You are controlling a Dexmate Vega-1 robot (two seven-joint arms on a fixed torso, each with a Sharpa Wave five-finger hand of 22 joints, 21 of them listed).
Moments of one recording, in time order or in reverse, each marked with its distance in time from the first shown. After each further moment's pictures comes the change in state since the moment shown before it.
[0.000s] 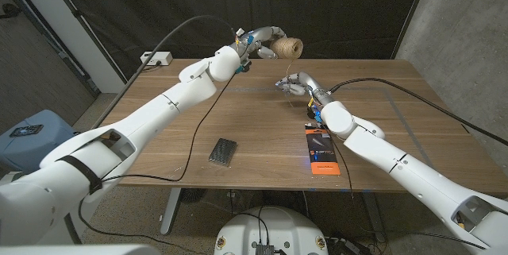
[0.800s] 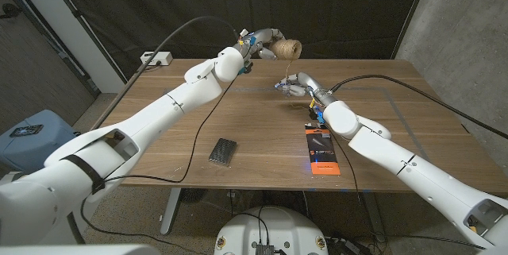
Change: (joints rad) left arm -0.013 -0.014 0.032 -0.016 0.009 0.107 0.000; left_hand 0.000 0.000 -0.002 -0.001 0.016 -0.001 0.001 0.000 0.000 0.000 0.000 -0.001 0.001 0.000 0.007 0.000 0.004 -0.007 0.007 0.009 0.003; right arm -0.021 -0.051 0.009 -0.084 -0.017 -0.029 0.041; right_hand -0.007 0.007 0.000 0.000 0.000 0.011 0.007 -0.010 -0.002 0.018 0.004 -0.011 -0.004 0.014 -0.004 -0.011 0.000 0.010 -0.004 0.000 0.000
